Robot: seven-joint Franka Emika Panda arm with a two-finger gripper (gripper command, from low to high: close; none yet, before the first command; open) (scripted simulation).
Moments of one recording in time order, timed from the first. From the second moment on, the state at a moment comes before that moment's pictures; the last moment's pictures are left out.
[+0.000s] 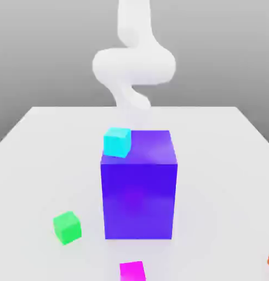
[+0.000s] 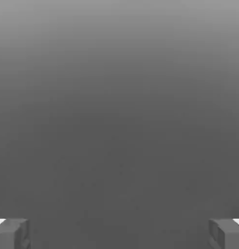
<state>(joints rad) 0.04 -0.71 0.04 -2.28 0.00 2.27 0.78</state>
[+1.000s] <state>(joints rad) 0.18 0.26 -0.04 -2.13 0.32 1.98 1.20</state>
